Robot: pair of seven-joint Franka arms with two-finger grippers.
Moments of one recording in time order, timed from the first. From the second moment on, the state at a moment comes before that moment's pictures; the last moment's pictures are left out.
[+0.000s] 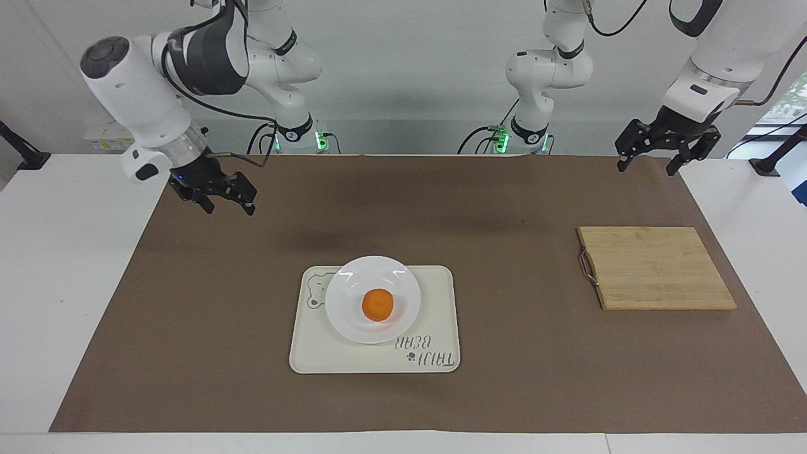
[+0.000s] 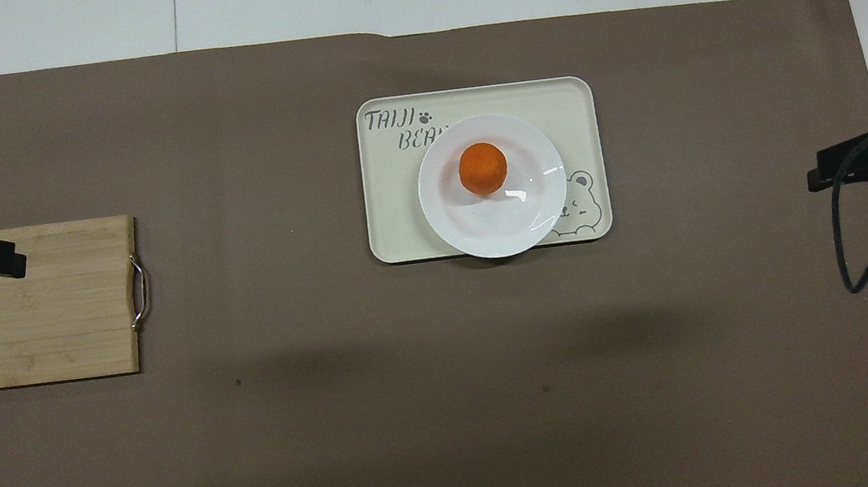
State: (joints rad) left arm -0.08 -0.01 0.04 -1.52 -0.02 1.53 0.10; right arm 0.09 -0.04 -0.19 -1.69 0.05 1.63 0.09
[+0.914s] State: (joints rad) left arm -0.08 -0.02 0.03 -1.52 -0.02 1.50 0.09; right arm 0.10 -0.11 -0.15 -1.53 0.00 1.45 0.03
